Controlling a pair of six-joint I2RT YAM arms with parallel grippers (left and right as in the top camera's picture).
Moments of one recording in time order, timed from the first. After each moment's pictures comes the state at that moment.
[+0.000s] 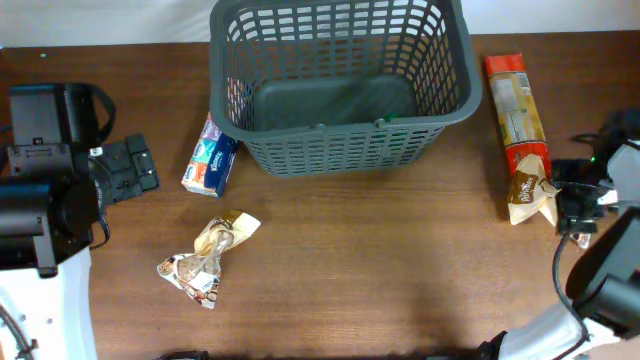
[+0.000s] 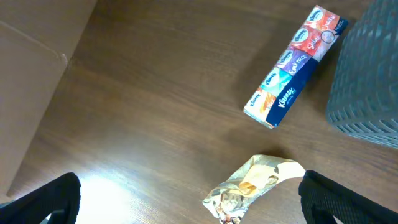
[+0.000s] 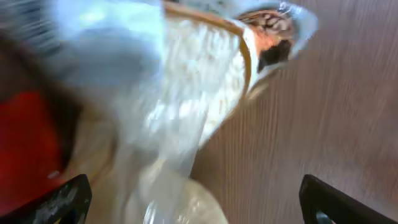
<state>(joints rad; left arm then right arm) 0.04 1.35 1.92 -1.56 -0.32 -0.20 -0.52 1.90 1.39 -1.05 0.04 1.15</state>
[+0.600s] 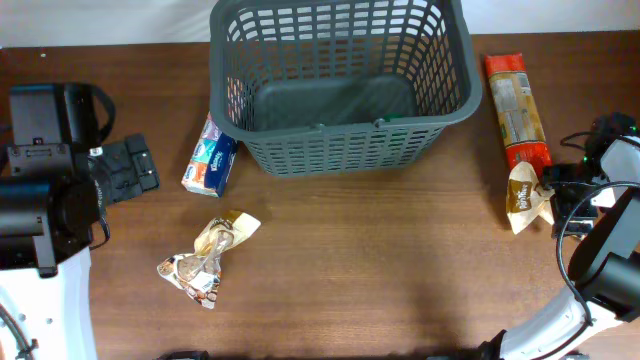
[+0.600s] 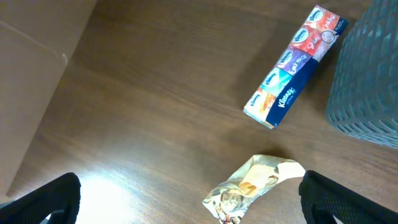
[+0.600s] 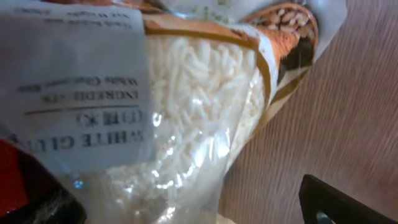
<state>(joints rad) 0.04 1.35 1.92 -1.56 -0.32 -0.20 -0.52 1.99 1.42 -1.05 0.06 1.10</state>
